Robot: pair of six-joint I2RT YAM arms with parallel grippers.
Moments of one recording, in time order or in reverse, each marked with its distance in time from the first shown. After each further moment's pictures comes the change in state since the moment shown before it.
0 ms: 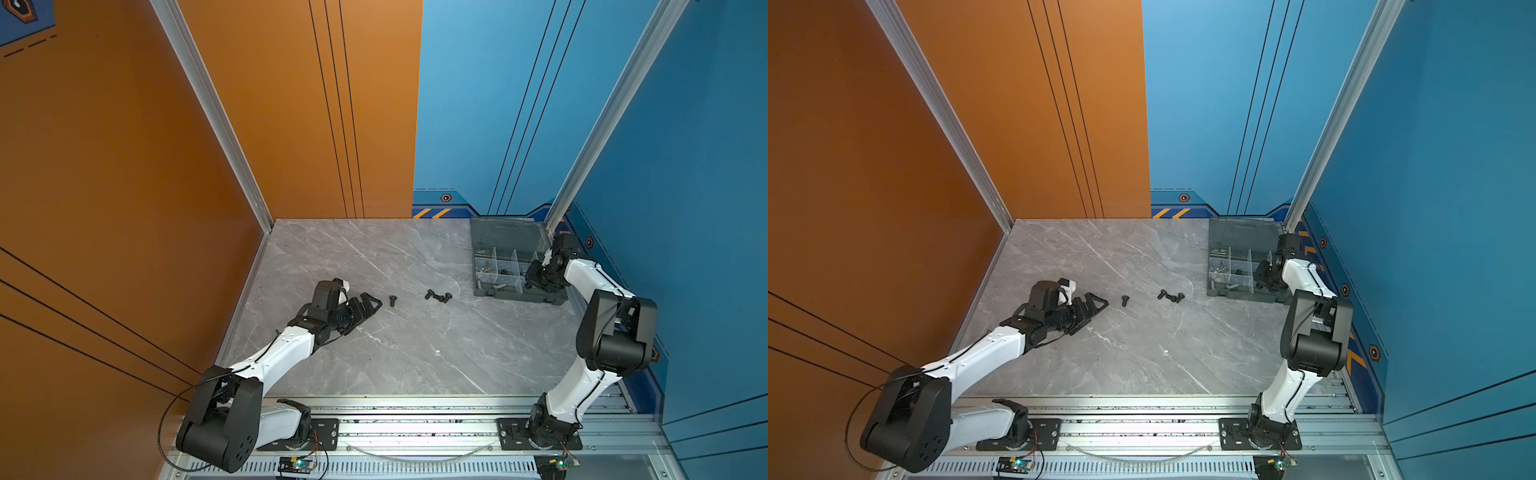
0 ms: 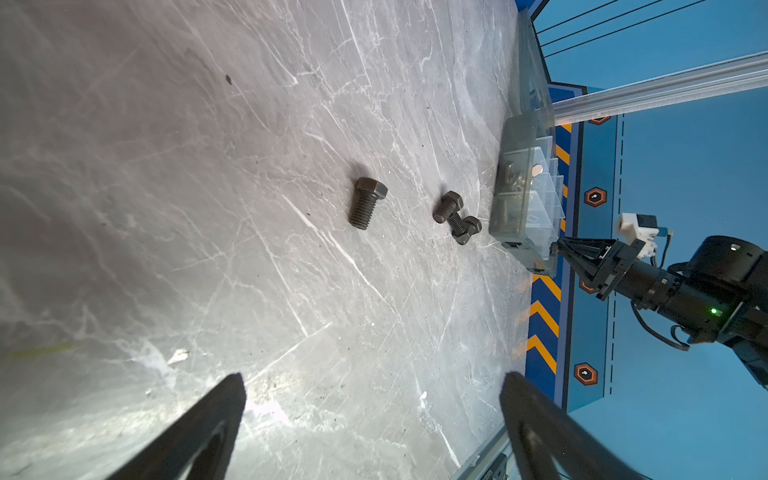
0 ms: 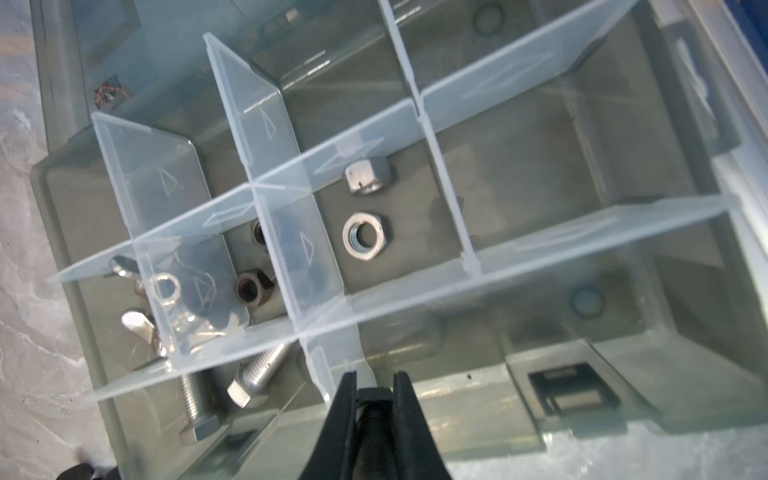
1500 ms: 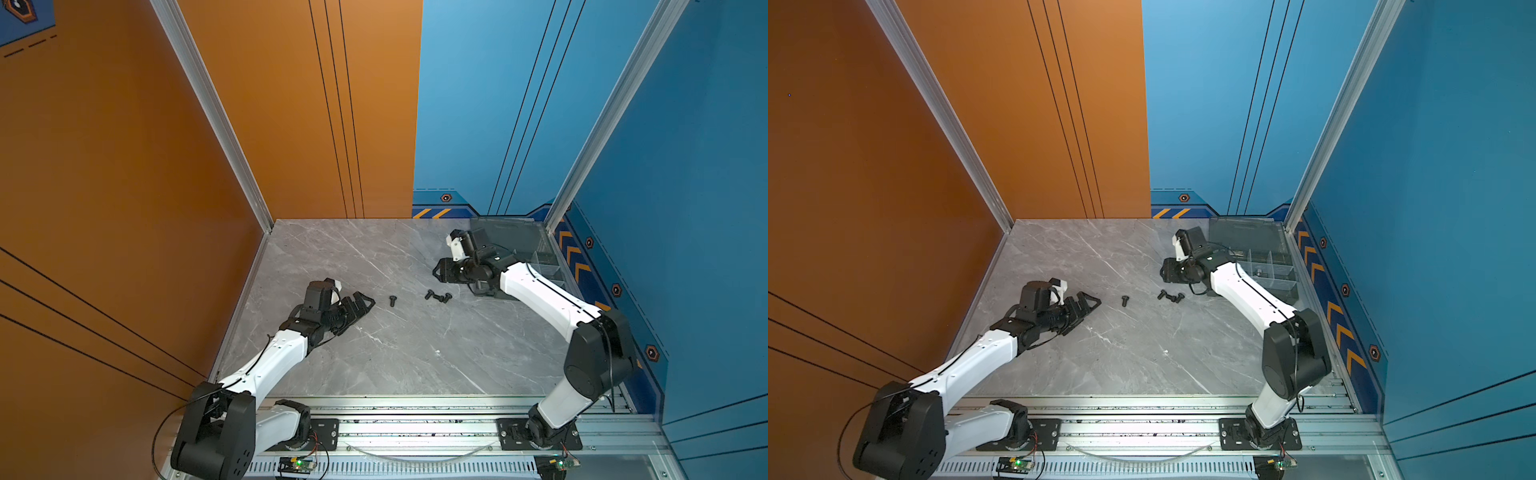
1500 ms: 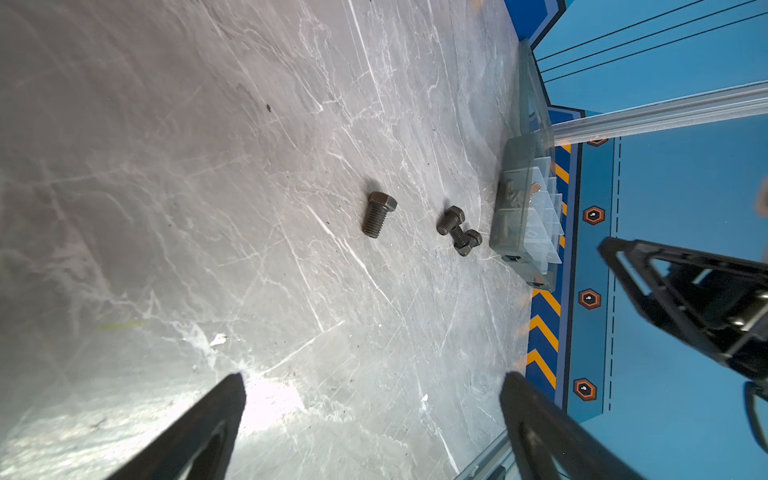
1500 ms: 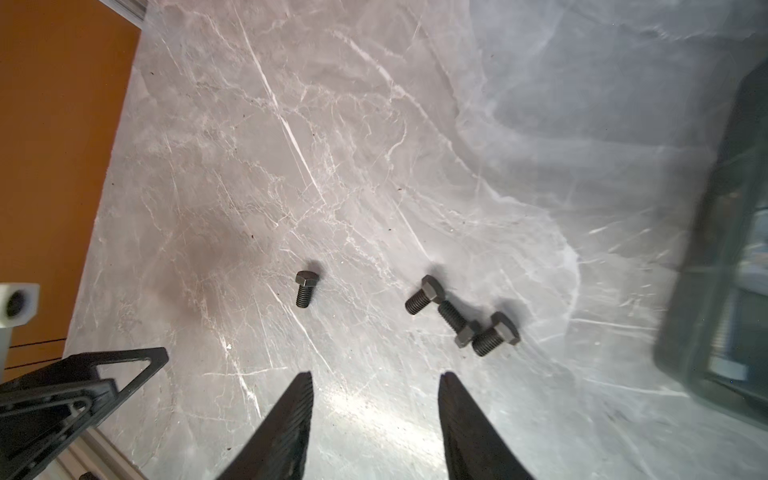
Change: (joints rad) left arm 0.060 -0.080 0.000 -0.077 -0.006 0.015; right arm 0.740 -0.117 0.044 0.062 -0.034 0.132
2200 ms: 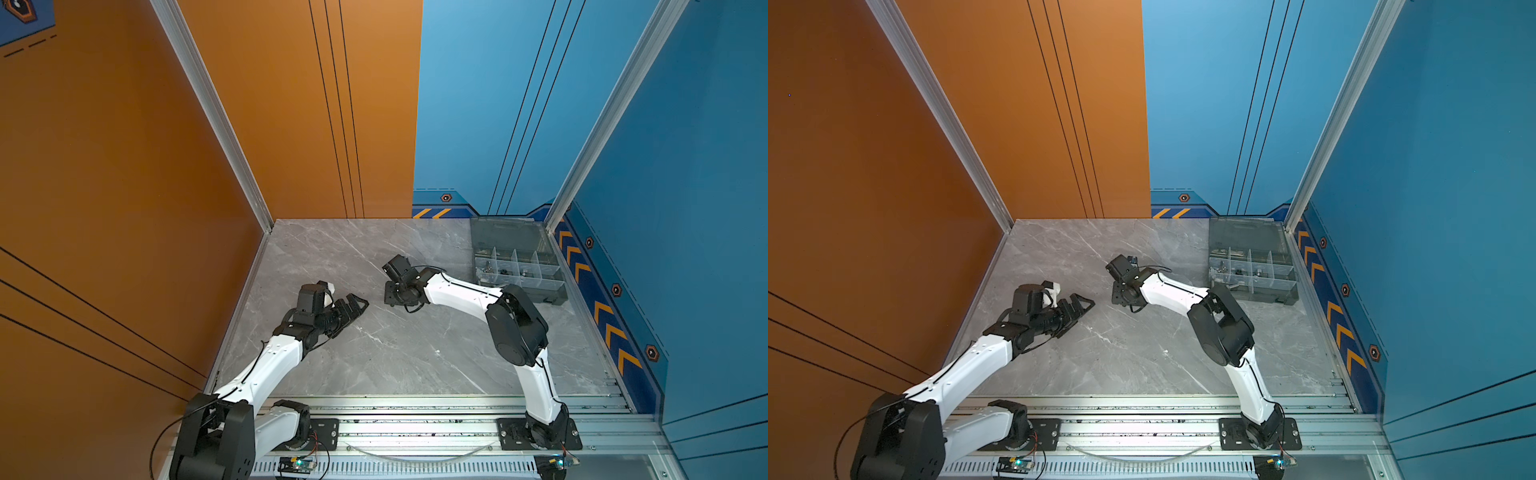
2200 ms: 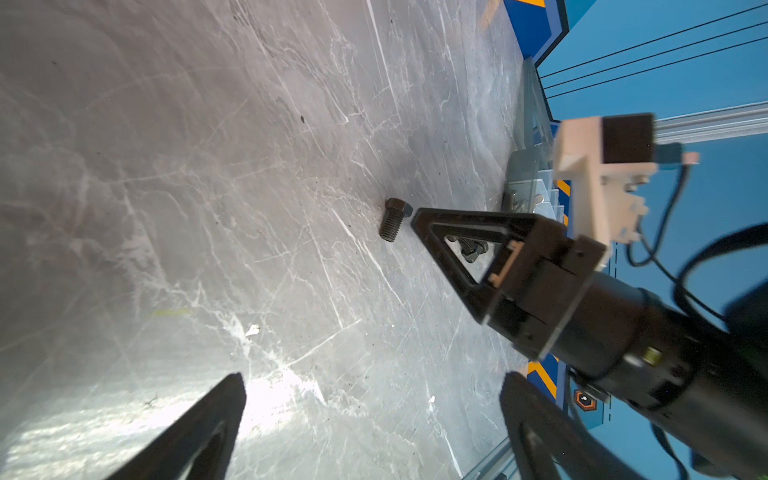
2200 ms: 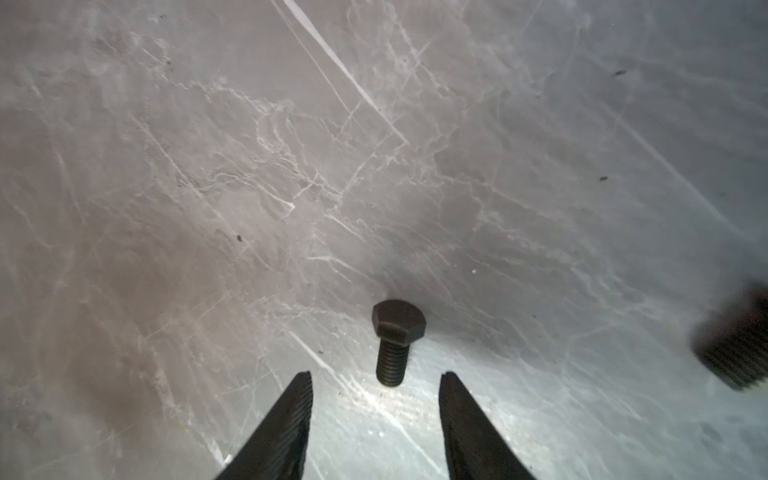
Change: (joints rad) left arm 0.056 -0.057 -0.038 -0.025 0.019 0.015; right arm 0.304 0.456 0.285 0.025 0.243 0.330
